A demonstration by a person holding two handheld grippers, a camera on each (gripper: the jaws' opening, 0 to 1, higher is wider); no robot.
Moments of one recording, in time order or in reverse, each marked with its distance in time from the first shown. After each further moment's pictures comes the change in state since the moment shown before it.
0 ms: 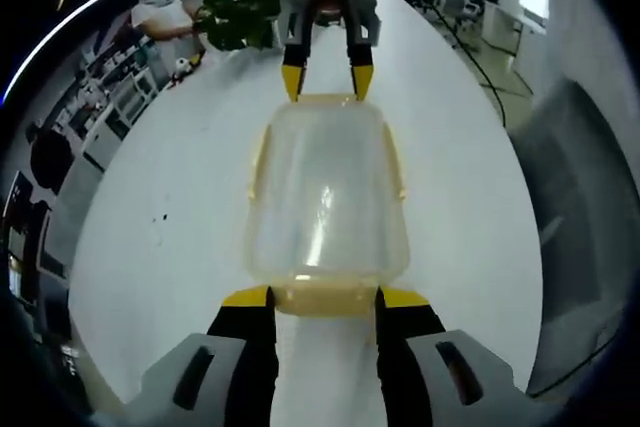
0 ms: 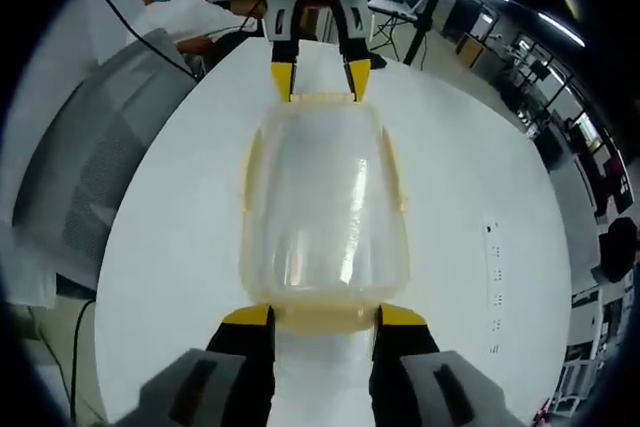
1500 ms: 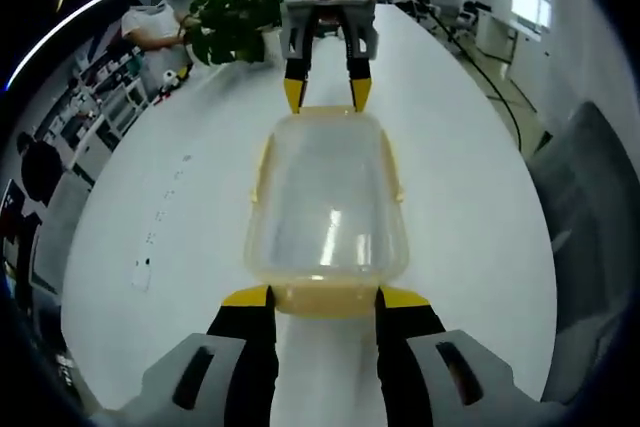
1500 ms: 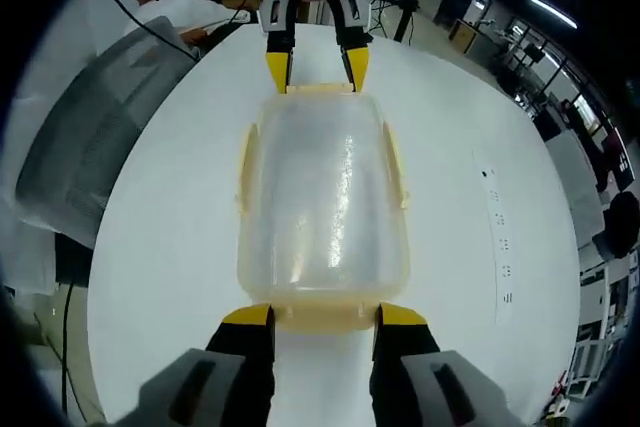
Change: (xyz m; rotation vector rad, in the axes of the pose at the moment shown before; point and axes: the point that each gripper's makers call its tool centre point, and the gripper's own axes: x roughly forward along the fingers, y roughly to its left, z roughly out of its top) left arm 0.048 0.004 0.049 0.016 -0.049 -0.030; right arm -0.007 -0.003 -0.070 0.052 0.021 0.013
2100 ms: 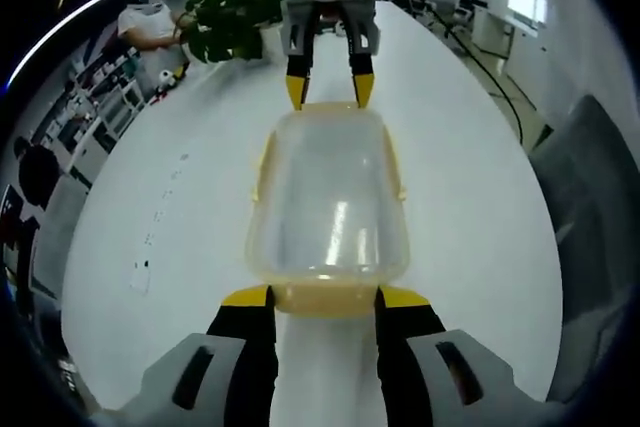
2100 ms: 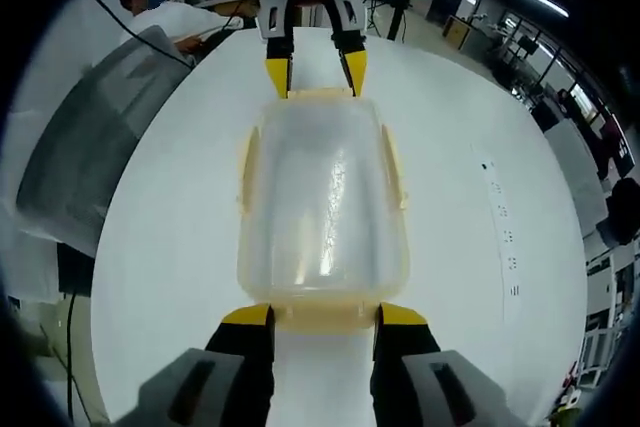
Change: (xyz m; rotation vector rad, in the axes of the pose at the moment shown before) left arm 0.007 0.006 -0.005 0.012 0.010 -0.015; right arm 0.003 0.001 -0.002 0.043 -0.013 0.016
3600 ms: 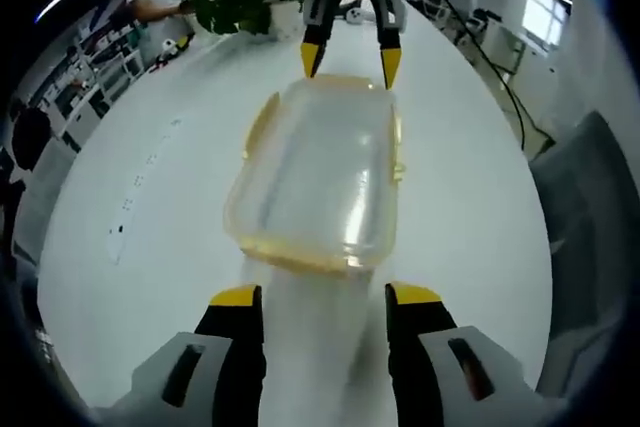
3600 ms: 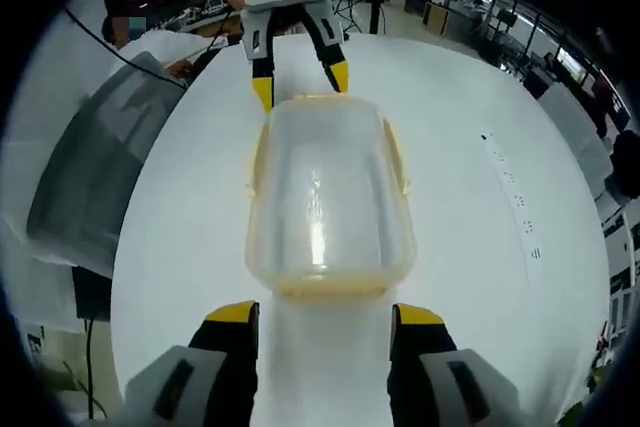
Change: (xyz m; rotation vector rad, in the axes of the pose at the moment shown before) left arm 0.013 -0.014 -0.021 -0.121 0.038 -0.056; right arm -0.003 0.020 -0.016 0.138 -0.036 0.053
